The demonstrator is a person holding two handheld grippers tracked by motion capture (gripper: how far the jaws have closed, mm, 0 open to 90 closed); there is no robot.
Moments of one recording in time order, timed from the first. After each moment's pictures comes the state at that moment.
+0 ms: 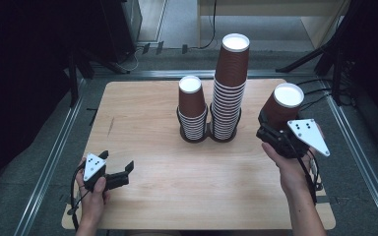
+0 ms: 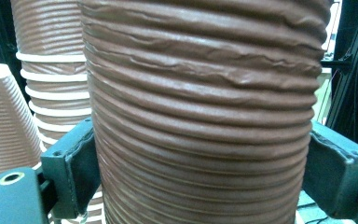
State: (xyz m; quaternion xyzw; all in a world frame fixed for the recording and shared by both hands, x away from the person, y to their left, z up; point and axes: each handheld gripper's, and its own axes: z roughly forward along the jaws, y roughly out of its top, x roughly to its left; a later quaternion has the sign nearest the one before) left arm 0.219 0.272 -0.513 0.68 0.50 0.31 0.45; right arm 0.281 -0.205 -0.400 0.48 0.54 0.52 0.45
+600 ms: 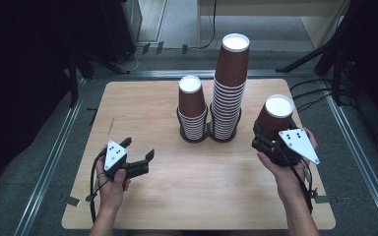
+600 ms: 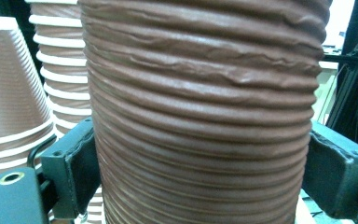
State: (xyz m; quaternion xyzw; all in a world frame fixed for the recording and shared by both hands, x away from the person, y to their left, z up) left arm 0.240 0.219 -0.484 0.68 0.45 0.32 0.48; right arm 0.274 -0.200 -0.427 0.46 0.57 0.50 0.45
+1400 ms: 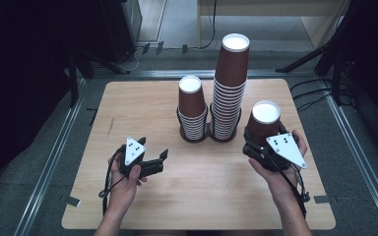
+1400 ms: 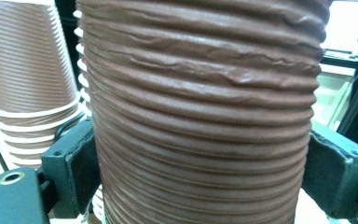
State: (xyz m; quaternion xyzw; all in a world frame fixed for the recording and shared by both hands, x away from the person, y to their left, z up) left arm 0.251 0.184 -0.485 0.71 0.44 0.28 0.47; right arm 0.267 -0.181 -0.438 0.44 0.60 0.50 0.45
